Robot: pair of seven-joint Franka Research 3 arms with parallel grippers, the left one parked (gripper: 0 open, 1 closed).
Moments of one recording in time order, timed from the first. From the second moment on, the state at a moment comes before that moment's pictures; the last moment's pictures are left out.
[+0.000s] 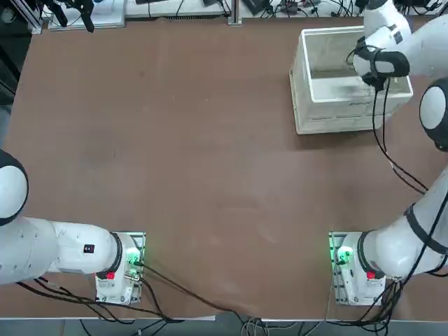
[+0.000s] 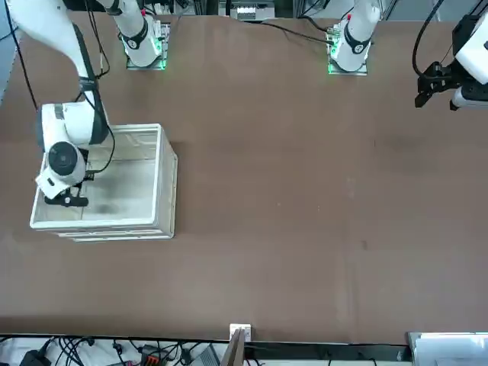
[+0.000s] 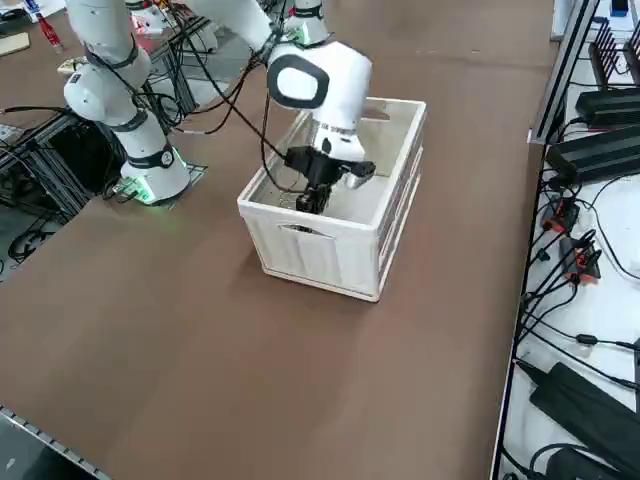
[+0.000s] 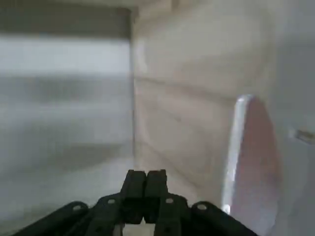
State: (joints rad) arm 0.20 0.34 -0.26 -1.95 -0.44 2.11 0.24
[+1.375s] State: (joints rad) arm 0.18 0.05 -0.23 -1.54 0.00 1.56 -0.02
